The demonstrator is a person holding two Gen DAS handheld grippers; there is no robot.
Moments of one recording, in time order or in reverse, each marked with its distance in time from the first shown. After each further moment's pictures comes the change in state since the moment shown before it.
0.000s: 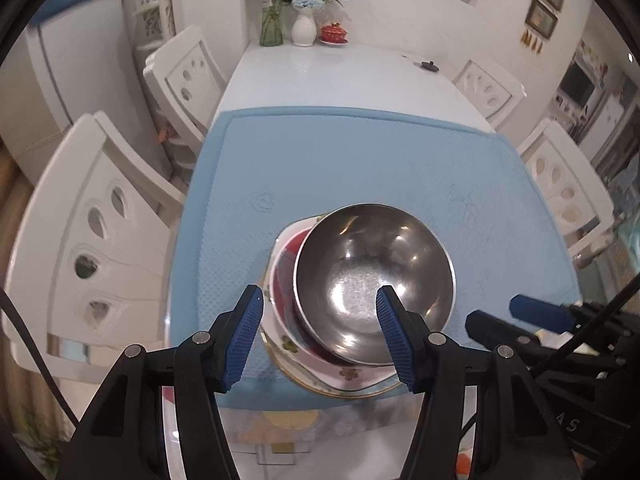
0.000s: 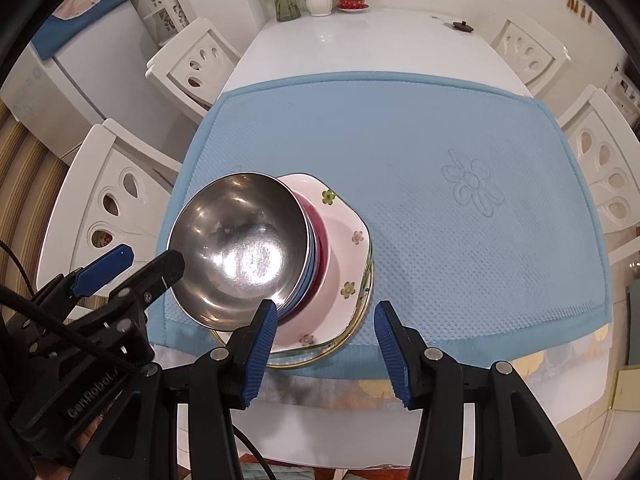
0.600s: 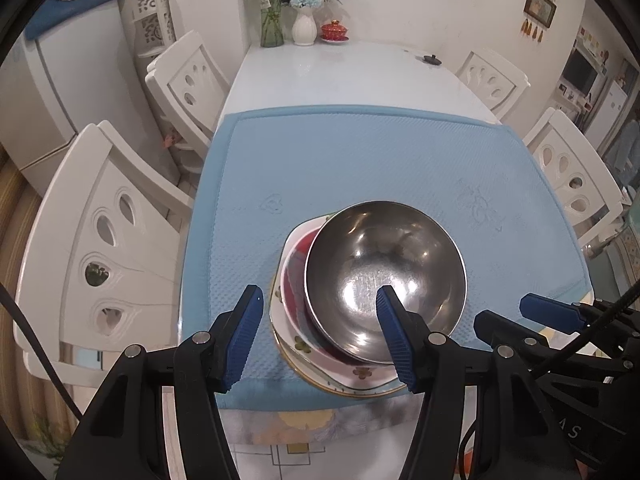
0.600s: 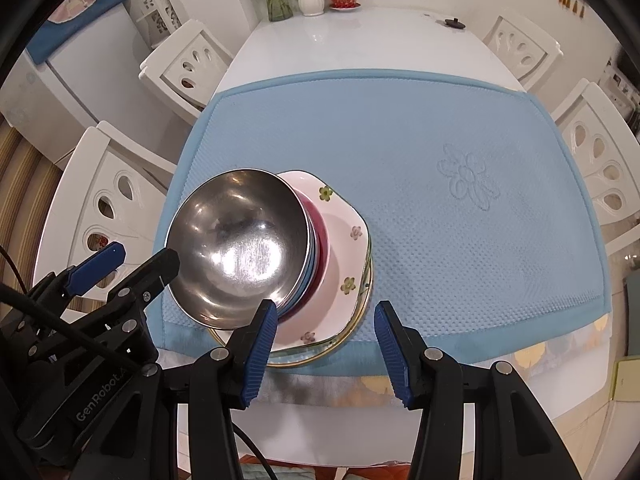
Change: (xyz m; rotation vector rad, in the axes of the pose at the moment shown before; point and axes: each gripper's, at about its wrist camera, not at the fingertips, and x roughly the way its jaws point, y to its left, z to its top) left arm 0.002 0.000 0.002 0.023 0.017 0.030; right arm 0.001 0.002 -0.002 0.019 -0.001 -0.020
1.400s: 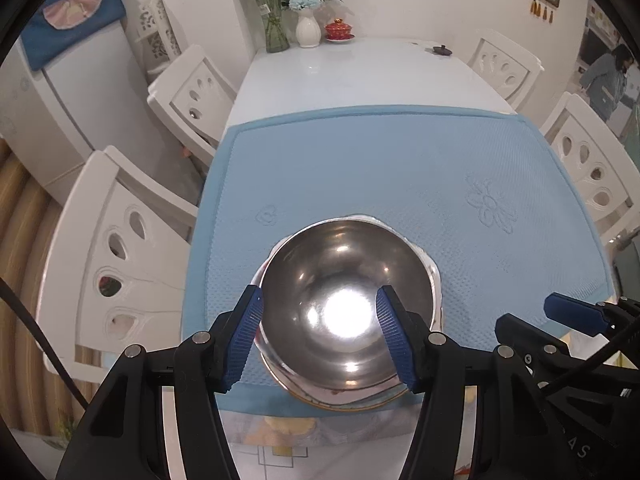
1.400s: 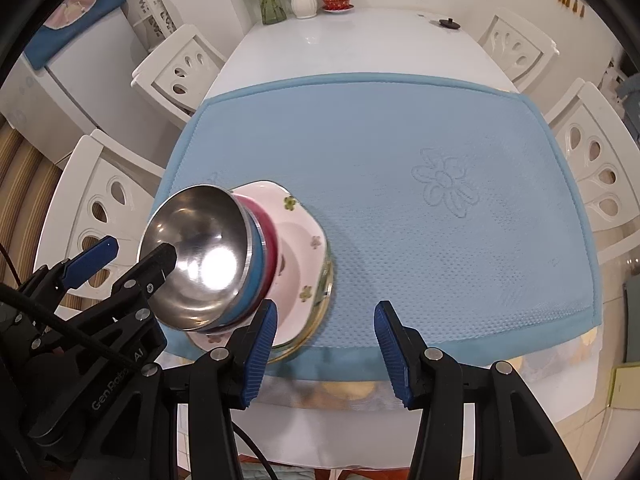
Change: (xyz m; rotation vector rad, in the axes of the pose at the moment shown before) left arm 0.001 -0.057 0.016 0.033 -0.010 0.147; right arm -0.008 -0.046 0.010 -0.014 0.005 0.013
